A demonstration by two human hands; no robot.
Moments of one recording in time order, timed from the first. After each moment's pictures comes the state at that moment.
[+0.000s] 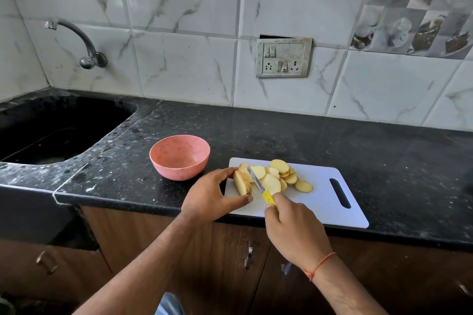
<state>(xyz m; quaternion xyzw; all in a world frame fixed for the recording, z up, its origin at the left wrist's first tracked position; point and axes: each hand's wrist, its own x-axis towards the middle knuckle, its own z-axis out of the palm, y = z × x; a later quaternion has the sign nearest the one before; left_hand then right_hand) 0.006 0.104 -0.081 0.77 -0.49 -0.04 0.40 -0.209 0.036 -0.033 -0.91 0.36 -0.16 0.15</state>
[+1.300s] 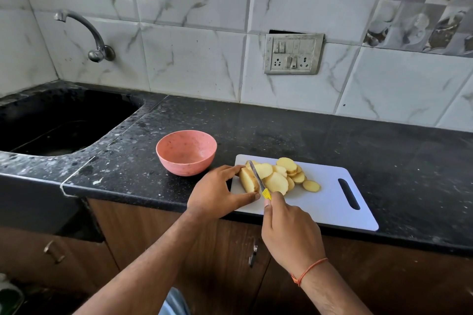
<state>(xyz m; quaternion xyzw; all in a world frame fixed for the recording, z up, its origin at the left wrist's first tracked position) 0.005 0.103 -0.080 0.78 -0.49 -0.01 0.39 -0.194 0.051 -0.048 -0.92 0.34 -0.18 0.07</state>
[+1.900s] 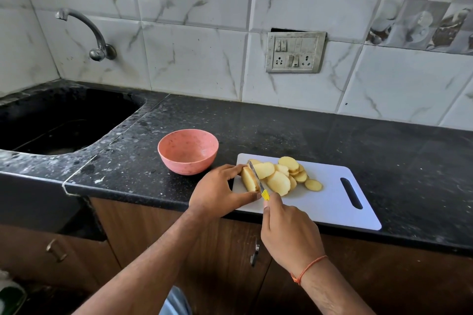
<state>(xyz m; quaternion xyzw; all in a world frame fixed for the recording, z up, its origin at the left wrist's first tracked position) 0.007 0.103 -0.081 0.78 -0.49 0.00 0.38 -0.191 0.053 -0.045 -0.93 0.33 -0.14 0.06</state>
